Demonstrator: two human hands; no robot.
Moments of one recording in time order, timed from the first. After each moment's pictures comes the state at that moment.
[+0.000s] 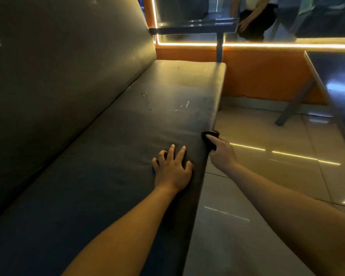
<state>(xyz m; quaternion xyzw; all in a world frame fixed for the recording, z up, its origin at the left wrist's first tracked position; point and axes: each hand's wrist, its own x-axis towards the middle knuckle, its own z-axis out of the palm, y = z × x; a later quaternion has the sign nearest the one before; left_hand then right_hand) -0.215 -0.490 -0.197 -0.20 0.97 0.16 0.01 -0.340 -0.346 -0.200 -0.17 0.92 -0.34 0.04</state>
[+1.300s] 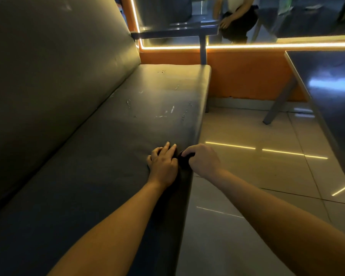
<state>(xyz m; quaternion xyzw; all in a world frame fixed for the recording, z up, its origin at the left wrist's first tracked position) -0.266 -0.490 -0.195 -0.18 0.95 0.24 -0.03 -0.328 -0.351 -0.176 -0.23 0.91 -0.34 0.05</state>
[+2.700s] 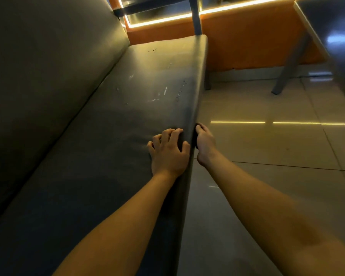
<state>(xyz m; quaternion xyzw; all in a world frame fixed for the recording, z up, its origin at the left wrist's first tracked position) -0.279 -0.461 -0.210 -0.16 0.97 0.16 -0.11 -0.370 -0.378 -0.246 0.12 0.53 -0.81 0.20</state>
